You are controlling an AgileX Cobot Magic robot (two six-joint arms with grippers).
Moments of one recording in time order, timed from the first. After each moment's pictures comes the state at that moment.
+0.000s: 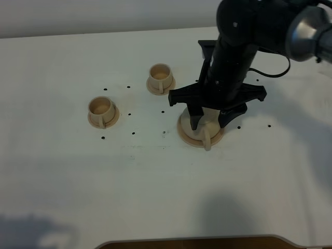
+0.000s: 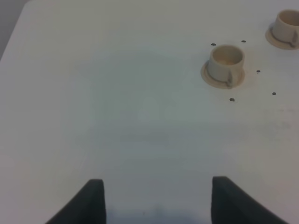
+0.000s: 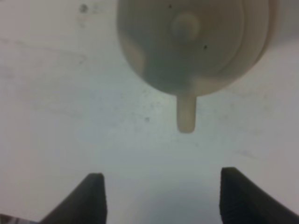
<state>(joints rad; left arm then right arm) 0.04 -0.01 -0.51 -0.06 1.04 0.09 0.47 2.00 -1.59 0.20 1.17 0.34</state>
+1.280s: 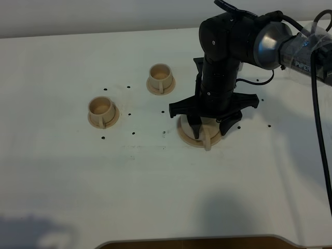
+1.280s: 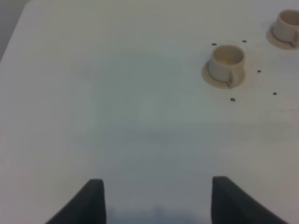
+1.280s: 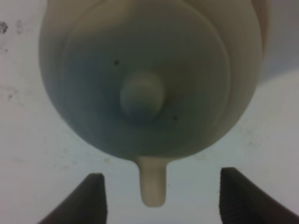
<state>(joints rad) 0.05 -0.01 -0.51 -0.06 1.04 0.09 0.47 2.16 -1.66 0.14 1.17 0.36</state>
